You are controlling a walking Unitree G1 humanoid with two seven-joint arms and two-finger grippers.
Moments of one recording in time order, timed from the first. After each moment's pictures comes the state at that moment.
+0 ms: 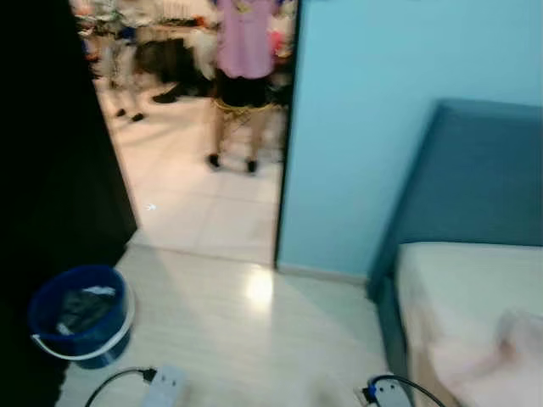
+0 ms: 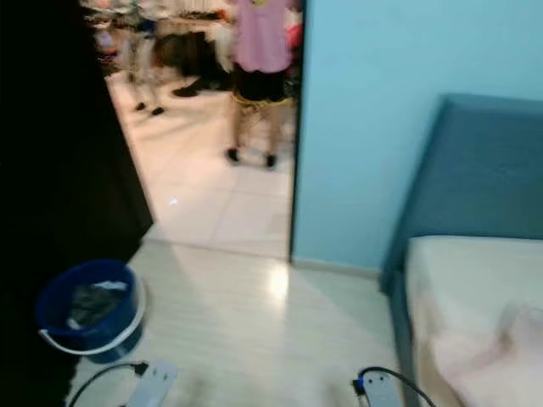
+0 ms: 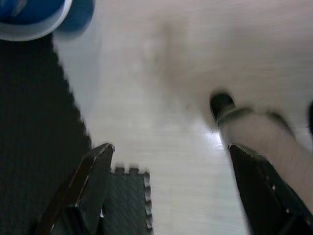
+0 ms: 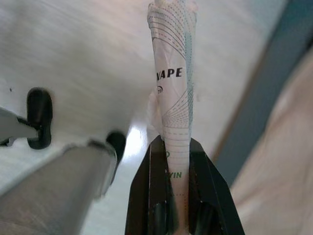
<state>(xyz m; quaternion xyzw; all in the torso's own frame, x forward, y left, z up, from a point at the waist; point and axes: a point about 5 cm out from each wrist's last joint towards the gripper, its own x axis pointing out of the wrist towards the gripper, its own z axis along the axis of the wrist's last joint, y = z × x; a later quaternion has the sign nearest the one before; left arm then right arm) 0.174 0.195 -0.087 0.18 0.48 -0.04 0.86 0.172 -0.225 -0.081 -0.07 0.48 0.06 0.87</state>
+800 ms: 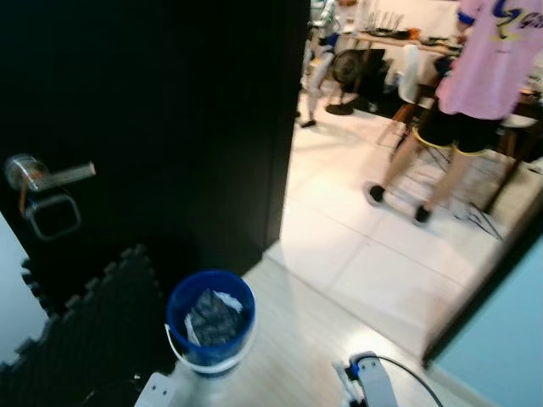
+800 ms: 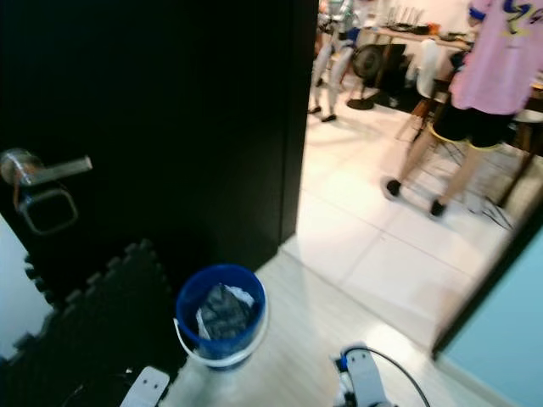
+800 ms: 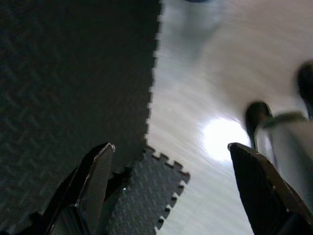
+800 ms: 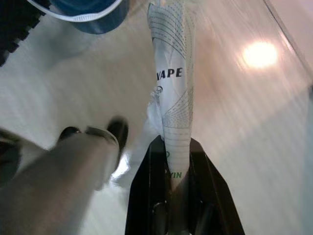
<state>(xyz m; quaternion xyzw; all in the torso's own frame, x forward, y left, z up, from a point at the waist) 0.179 0.198 -0.085 0.19 0.48 -0.04 0.86 0.194 -0.222 -0.070 -0.09 0.45 0.09 0.89</state>
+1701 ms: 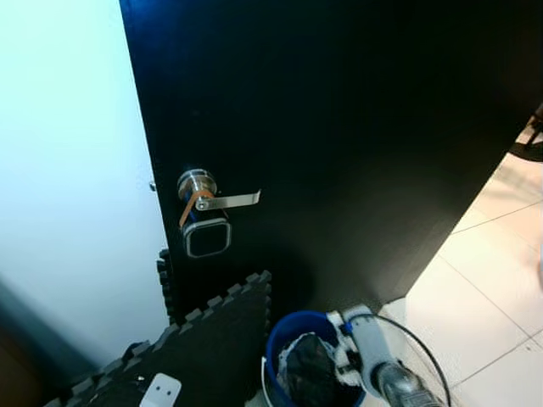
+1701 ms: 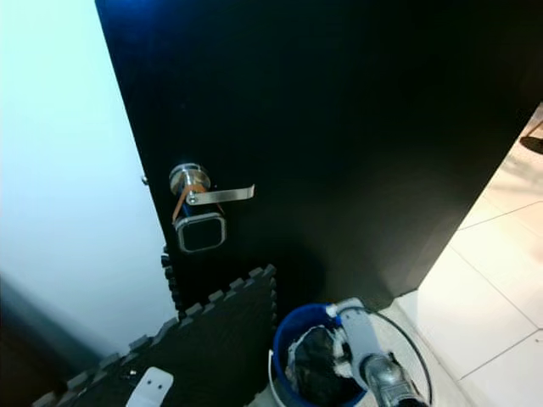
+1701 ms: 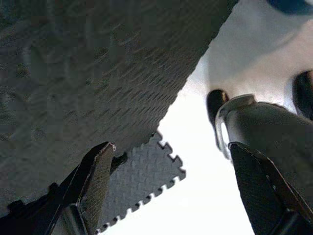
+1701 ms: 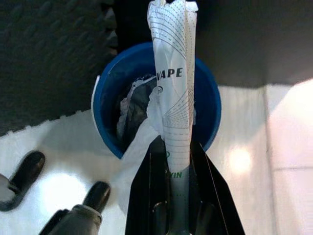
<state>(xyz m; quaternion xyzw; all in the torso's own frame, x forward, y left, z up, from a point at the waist) 0.171 0.195 -0.089 0.17 0.49 -0.05 0.86 0.264 -0.197 -0.028 -0.15 0.35 0.14 0.92</state>
